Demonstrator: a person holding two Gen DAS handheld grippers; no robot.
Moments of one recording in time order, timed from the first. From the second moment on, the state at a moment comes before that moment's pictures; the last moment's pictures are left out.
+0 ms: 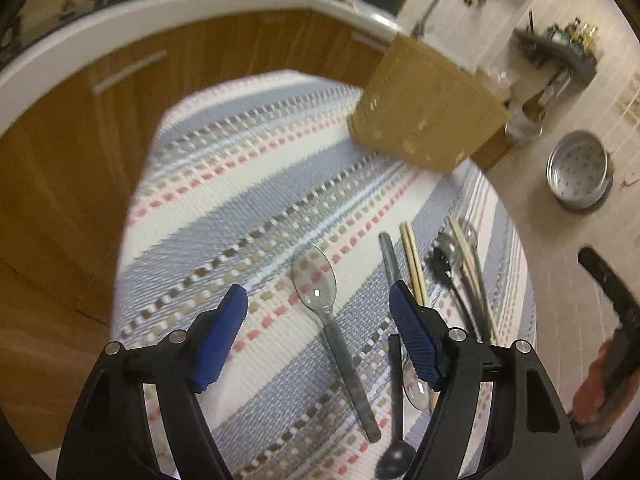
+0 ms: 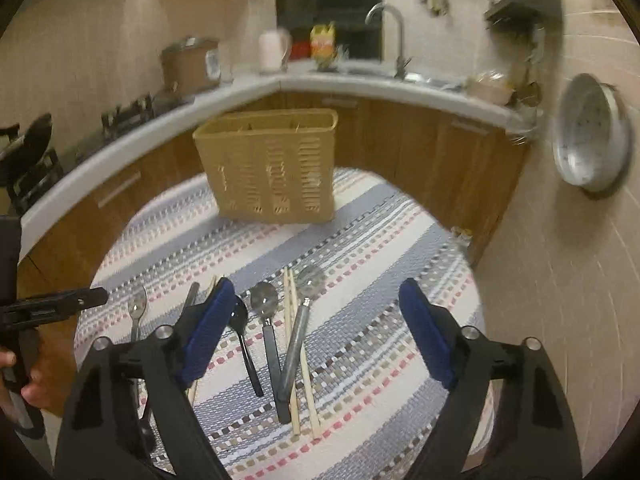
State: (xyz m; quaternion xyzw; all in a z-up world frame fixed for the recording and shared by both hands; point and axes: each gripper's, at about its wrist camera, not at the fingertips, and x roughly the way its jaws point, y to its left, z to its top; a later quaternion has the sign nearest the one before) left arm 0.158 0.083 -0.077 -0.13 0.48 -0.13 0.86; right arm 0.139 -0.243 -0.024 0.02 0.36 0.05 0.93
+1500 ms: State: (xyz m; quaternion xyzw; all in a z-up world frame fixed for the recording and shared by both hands) left arm 0.213 0.026 -0.111 0.01 0.55 -0.06 0.83; right arm 0.260 -0.214 -0.131 -0.05 0.57 0.07 0.81
